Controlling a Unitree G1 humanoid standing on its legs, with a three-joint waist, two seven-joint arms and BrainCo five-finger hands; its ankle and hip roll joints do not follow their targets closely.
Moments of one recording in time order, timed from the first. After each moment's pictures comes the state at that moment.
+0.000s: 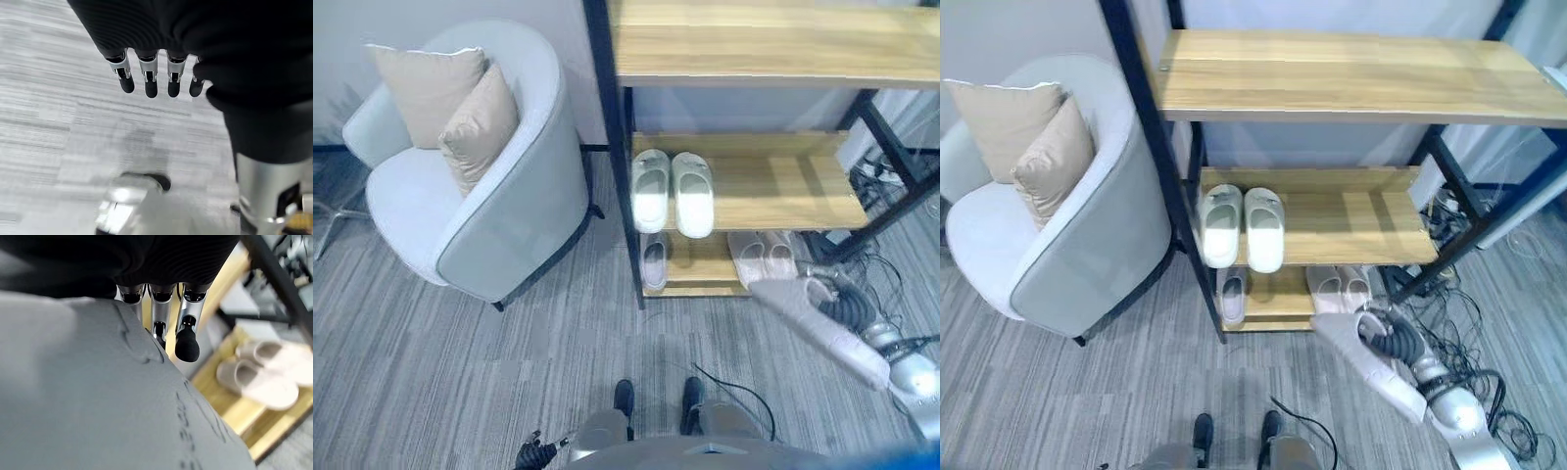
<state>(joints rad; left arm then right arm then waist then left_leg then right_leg) 0.13 0.22 -0.01 1.22 -0.21 -0.16 0.15 0.31 -0.70 0.03 -0.01 0.07 -0.23 0.06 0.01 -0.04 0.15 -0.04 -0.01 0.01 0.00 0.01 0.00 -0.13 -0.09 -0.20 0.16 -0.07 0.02</state>
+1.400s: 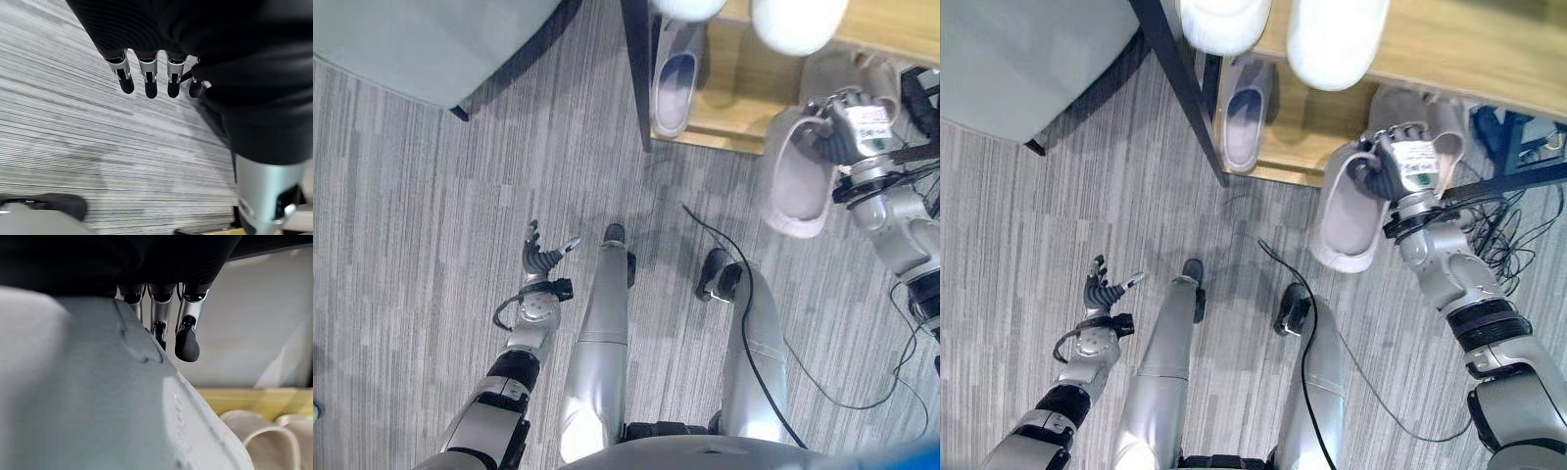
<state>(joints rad) -0.29 0.34 -0.19 0.63 -0.29 -0.30 0.49 -0.66 -0.88 0.29 0.36 -0.57 -0.06 -0.52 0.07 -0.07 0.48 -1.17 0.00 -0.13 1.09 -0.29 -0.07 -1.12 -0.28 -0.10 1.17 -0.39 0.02</state>
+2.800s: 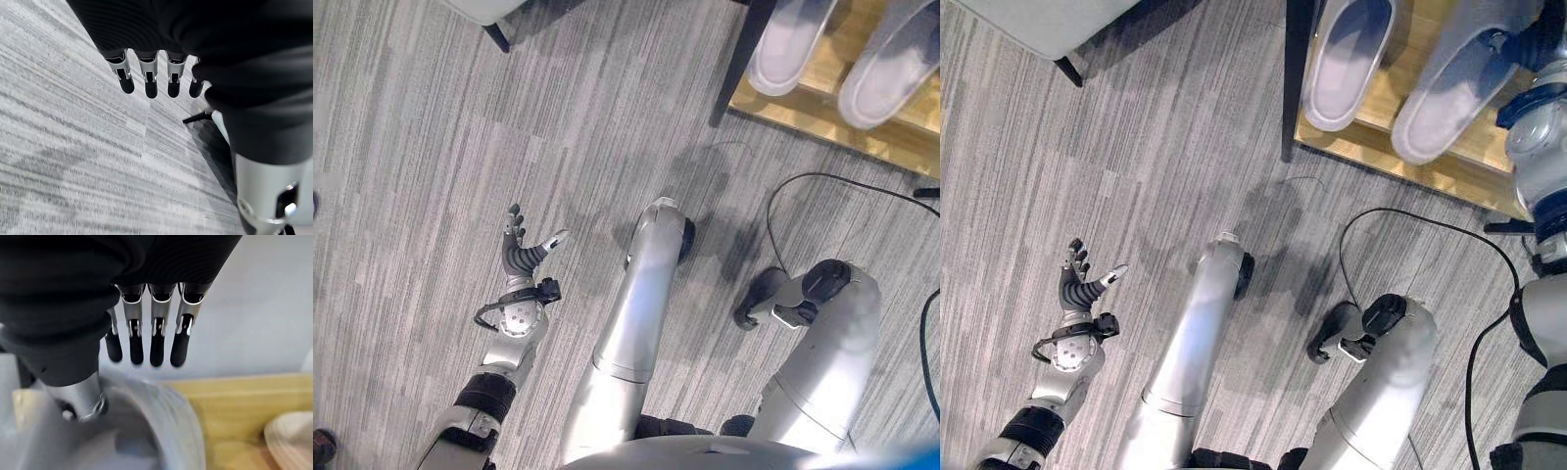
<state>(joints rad) -0.13 0.46 -0.23 0.41 -0.38 -0.40 0.54 -1.36 -1.04 0.68 1.05 -0.21 -0.13 -0.55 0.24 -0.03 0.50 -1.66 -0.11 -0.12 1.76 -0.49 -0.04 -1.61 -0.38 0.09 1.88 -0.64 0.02</state>
